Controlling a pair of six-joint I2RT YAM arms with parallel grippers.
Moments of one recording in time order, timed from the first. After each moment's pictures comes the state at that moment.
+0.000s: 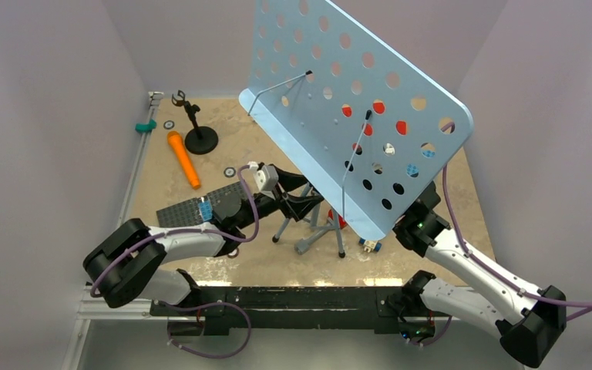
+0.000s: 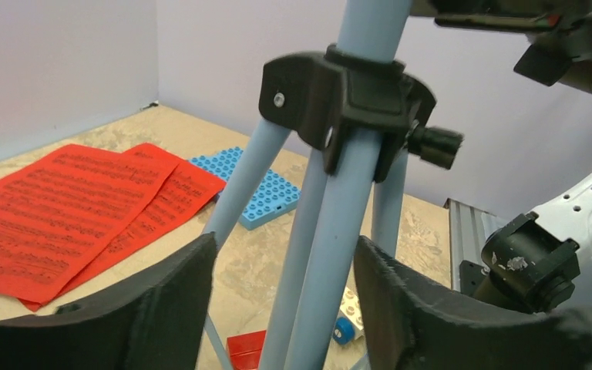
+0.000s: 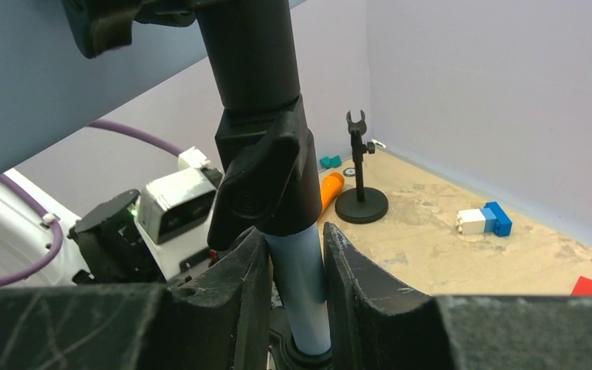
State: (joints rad) left arm -0.80 1.39 0.46 1.23 0.32 -0.31; right arm 0.71 0.89 0.73 0.49 -0.23 0.27
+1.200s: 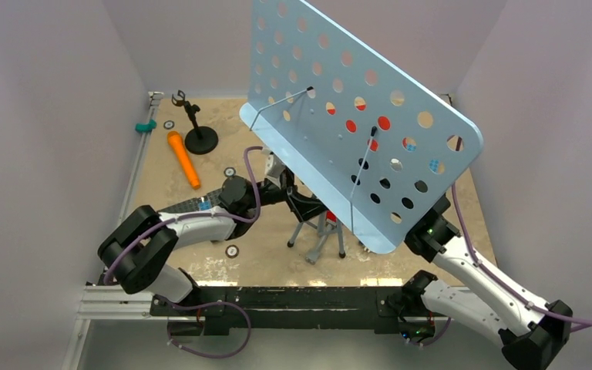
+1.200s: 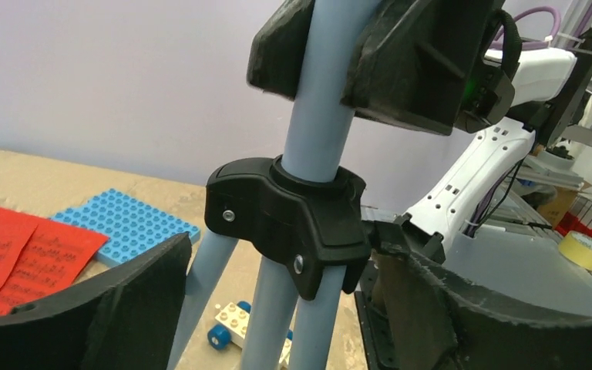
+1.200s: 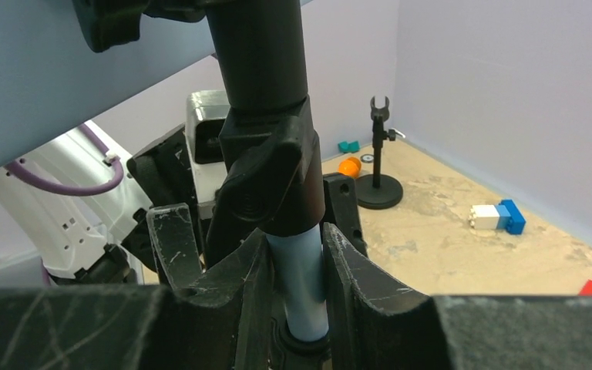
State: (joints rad) left arm -0.77 1.49 0.64 1.29 0.66 -0.53; right arm 0.69 0.82 0.70 0.42 -0.38 0.24
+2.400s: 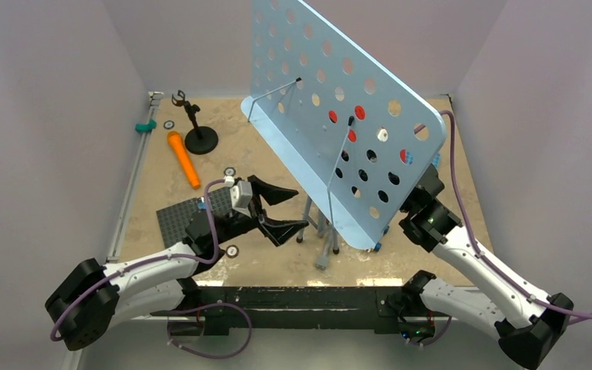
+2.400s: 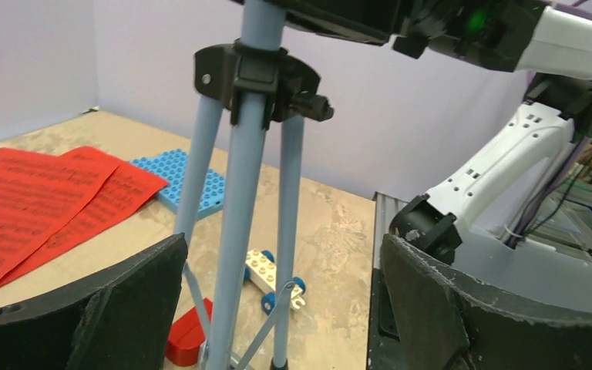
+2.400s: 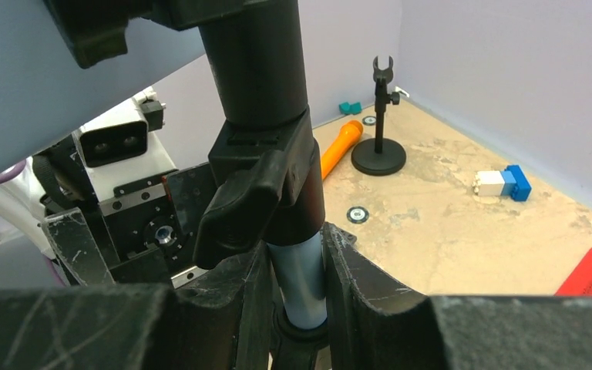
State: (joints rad) left arm -0.81 1.02 0.31 1.06 0.42 -0.40; right arm 0.69 0.88 0.85 0.21 -0.38 0.20
